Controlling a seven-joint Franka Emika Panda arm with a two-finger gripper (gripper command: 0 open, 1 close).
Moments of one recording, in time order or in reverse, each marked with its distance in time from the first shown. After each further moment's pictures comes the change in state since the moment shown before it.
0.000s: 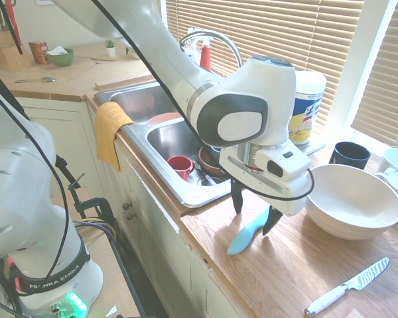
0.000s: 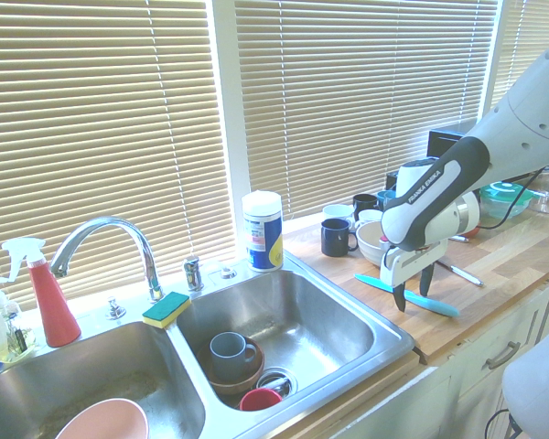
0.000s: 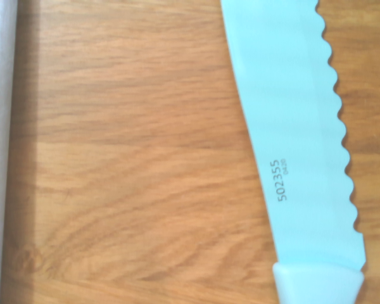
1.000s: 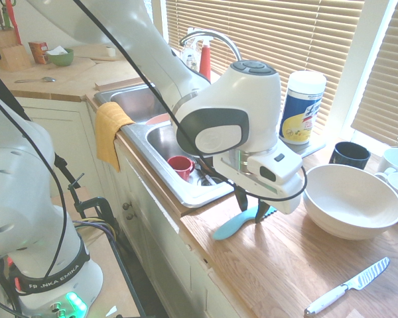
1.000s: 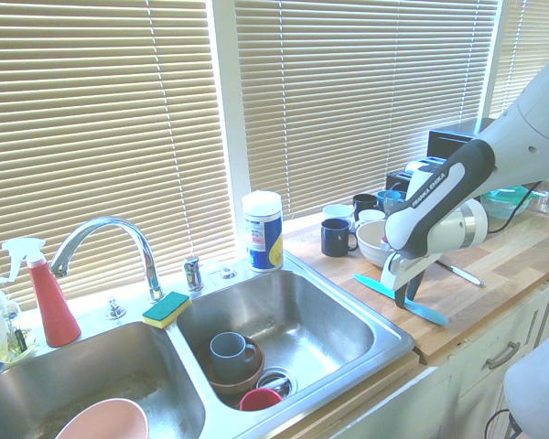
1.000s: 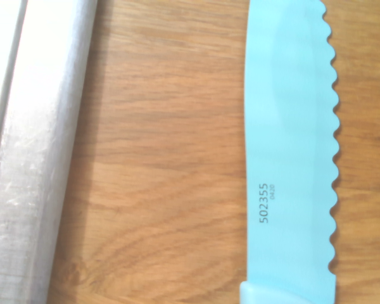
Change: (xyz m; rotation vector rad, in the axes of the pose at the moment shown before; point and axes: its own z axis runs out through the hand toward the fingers) arm -0.014 0.004 0.003 0.122 0.072 -0.066
